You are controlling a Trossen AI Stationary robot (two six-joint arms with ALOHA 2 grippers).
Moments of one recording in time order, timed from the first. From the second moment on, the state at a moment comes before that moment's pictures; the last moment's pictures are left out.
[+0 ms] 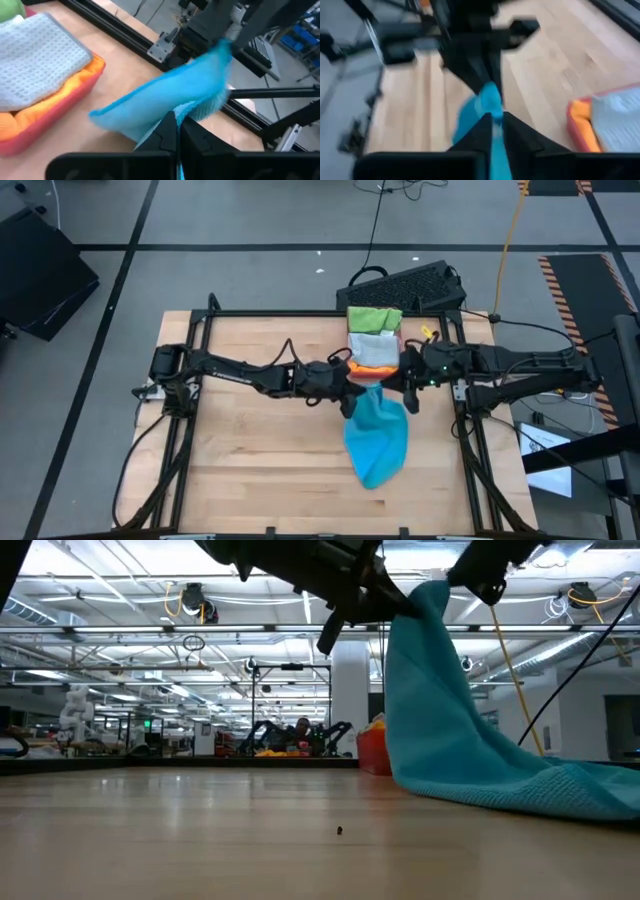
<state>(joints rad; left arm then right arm) -0.02 1.86 1.31 0.19 -0.09 -0.59 -0.02 0.92 0.87 -0.54 -0.03 0.31</state>
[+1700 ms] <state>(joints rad) -0.10 1.78 1.63 -0.54 0.23 -0.20 -0.25 1.43 0.75 0.52 -0.83 0.13</state>
